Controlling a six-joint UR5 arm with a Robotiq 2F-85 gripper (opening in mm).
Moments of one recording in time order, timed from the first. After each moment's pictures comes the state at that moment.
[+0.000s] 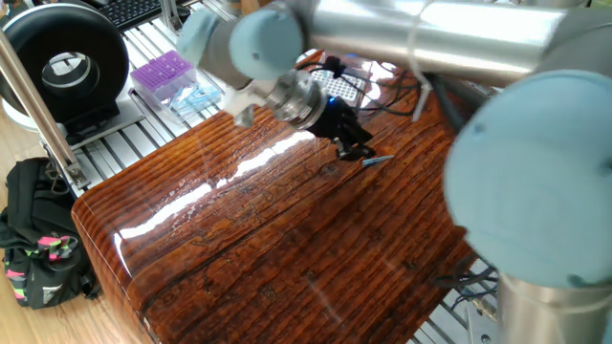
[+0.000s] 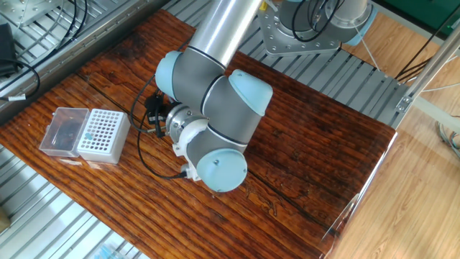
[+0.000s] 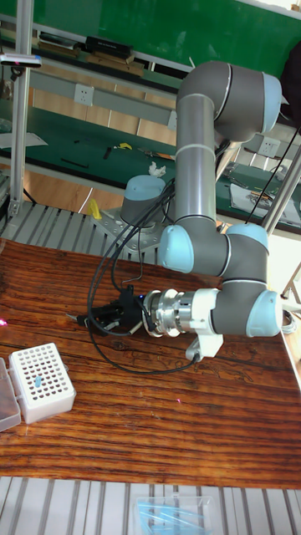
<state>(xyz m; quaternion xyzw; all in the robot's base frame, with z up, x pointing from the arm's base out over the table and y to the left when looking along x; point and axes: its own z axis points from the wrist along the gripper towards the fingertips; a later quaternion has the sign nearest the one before) 0.475 -0.096 0.042 0.41 -0.77 0.29 0.39</state>
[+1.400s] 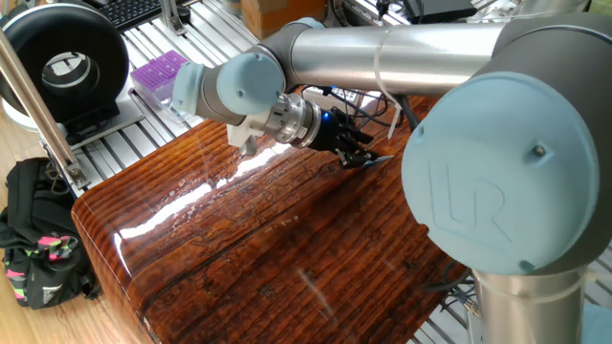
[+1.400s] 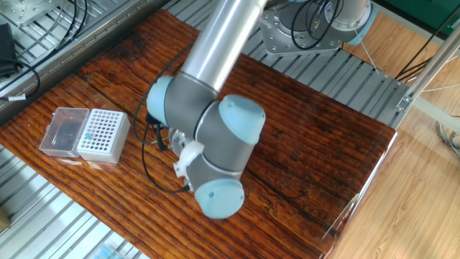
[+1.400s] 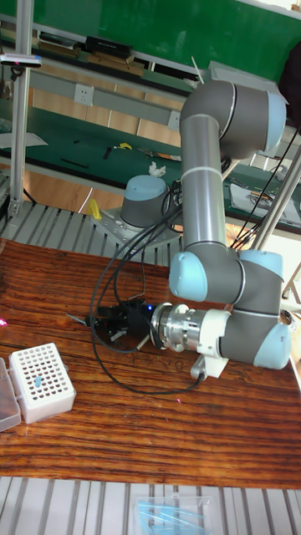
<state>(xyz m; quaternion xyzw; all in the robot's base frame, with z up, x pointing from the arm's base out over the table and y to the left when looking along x) 0.475 -0.077 0.042 0.42 -0.73 0.27 0.46</state>
